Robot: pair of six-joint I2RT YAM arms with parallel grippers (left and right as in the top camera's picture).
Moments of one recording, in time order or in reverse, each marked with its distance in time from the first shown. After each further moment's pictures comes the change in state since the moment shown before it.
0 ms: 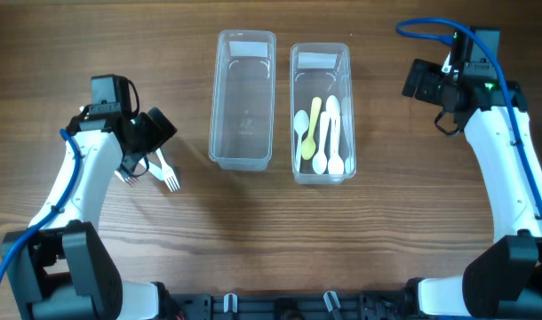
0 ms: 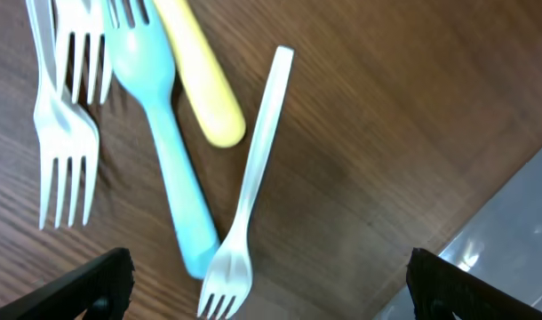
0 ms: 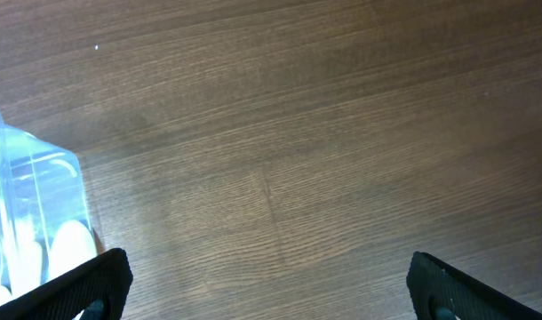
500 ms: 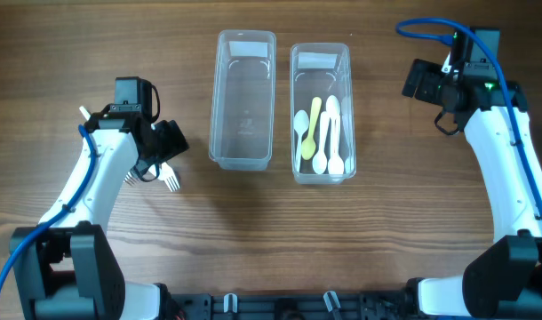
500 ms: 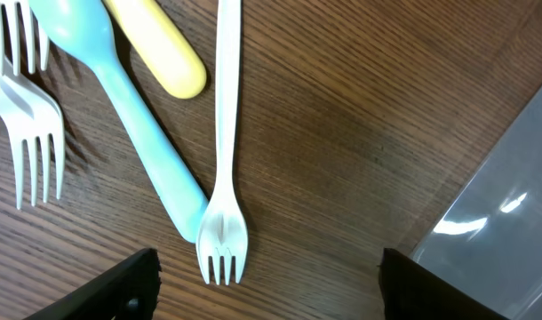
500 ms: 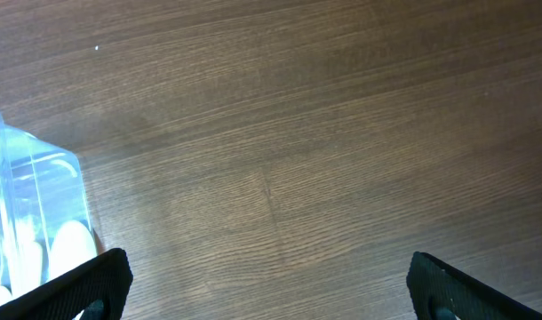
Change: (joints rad) left arm -0.097 0.000 0.000 -0.067 -0.034 0.129; right arm 0.000 0.000 0.000 0.000 0.000 0.000
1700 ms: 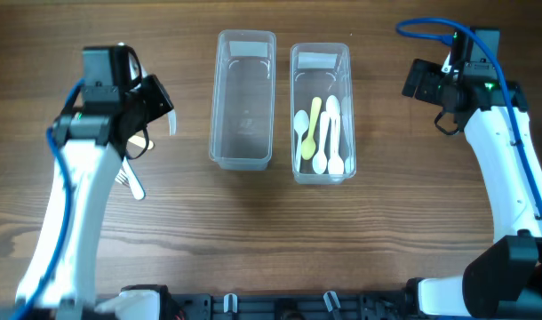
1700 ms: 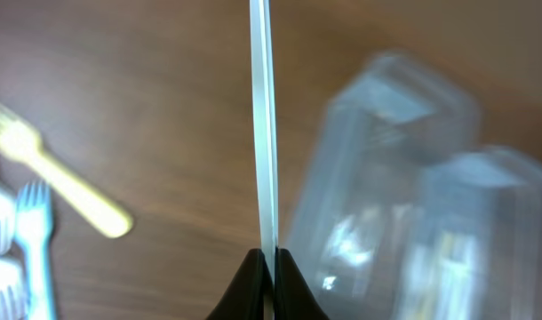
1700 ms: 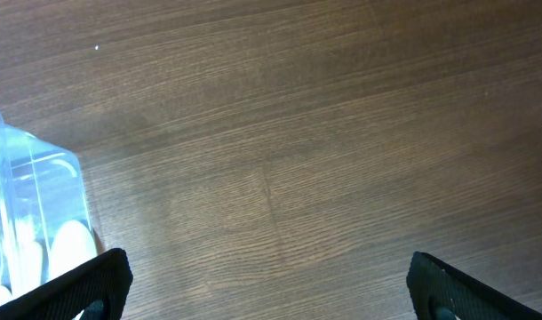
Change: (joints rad) left arm -0.037 -0.205 0.200 0.080 0.059 0.047; right arm 0.000 0.000 0.000 0.000 0.000 0.000
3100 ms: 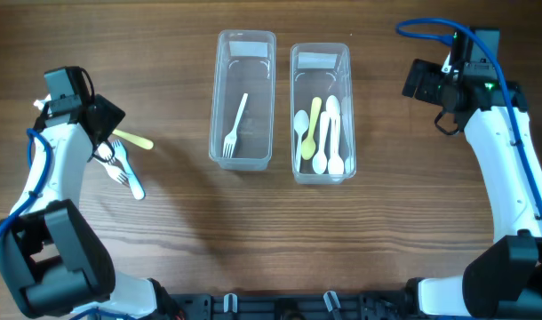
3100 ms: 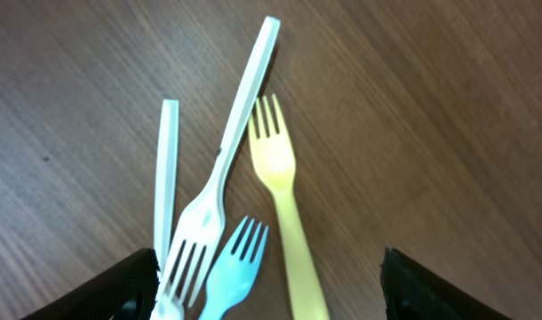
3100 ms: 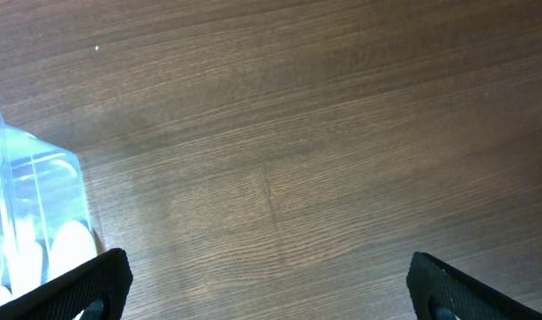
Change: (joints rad) left arm 0.319 0.298 -0.131 0.206 -0.214 -0.184; right arm 0.000 0.000 0.000 0.000 0.000 0.000
